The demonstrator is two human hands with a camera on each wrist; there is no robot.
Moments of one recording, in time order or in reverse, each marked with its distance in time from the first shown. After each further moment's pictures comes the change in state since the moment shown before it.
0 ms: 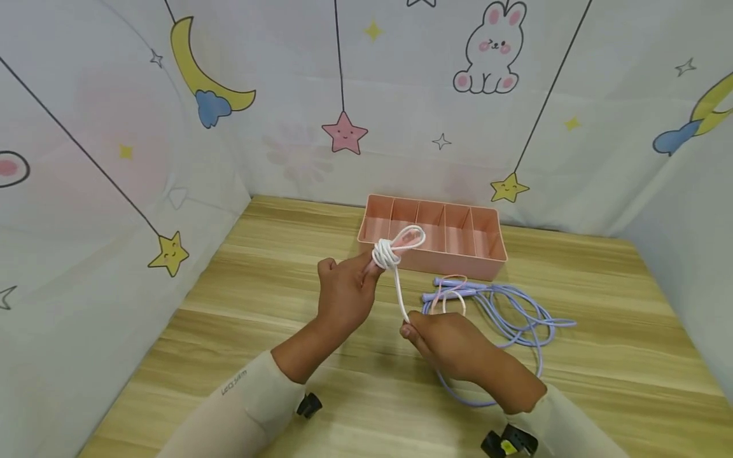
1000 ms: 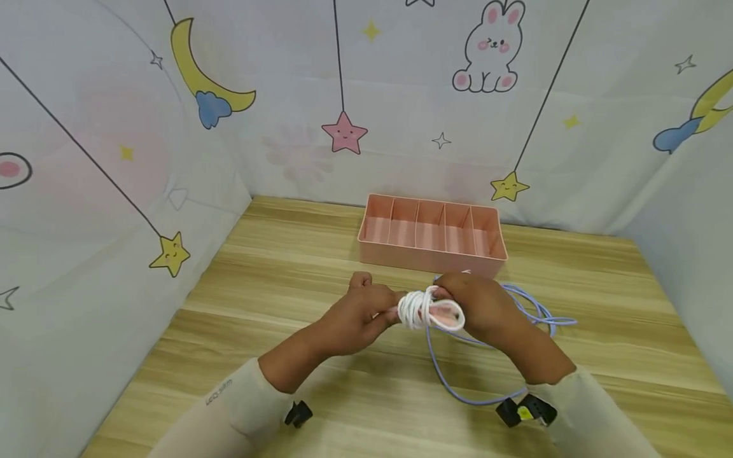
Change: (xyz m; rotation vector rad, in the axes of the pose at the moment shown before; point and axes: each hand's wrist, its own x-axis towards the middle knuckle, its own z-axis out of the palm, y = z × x) left_hand -0.013 -0.003 -0.014 -0.280 -0.381 0.491; right_hand -0.002 0.040 -0.029 -0.091 0.295 -0.037
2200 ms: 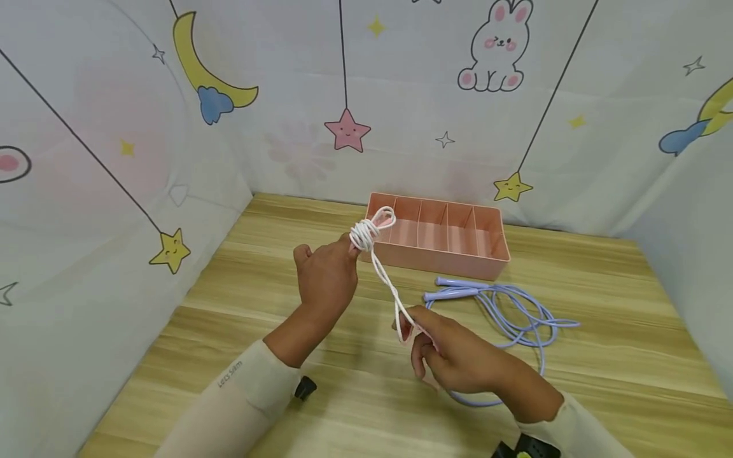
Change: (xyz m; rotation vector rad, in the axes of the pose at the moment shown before) left_hand 0.014 -0.032 -0.013 0.828 0.319 -0.595; right_hand -0.002 -0.059 0.005 0.894 -0.327 -0.033
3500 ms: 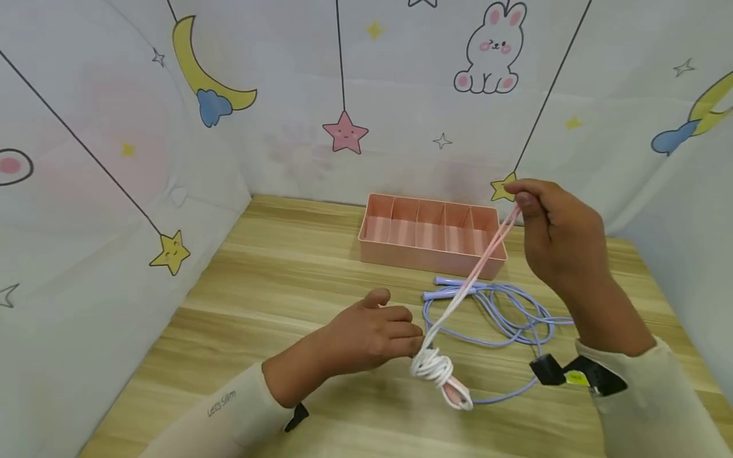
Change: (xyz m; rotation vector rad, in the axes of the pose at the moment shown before) left_hand -0.037 0.024 -0.024 -0.212 0.094 1.137; right_hand -0.001 -0.065 -0.125 -0.926 0.859 -0.016
